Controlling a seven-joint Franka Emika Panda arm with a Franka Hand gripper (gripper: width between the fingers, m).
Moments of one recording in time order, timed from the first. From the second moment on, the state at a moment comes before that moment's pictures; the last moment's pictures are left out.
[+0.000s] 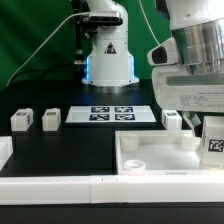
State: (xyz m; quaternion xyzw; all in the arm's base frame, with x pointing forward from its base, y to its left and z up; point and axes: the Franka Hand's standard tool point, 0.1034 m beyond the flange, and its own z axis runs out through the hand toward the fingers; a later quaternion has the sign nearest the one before) arm 0.618 0.131 0.065 -0.93 0.35 -0.01 0.12
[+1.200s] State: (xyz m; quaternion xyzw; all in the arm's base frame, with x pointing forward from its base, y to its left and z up) arm 0.631 0.117 0.067 -0.96 0.26 -0.02 0.08
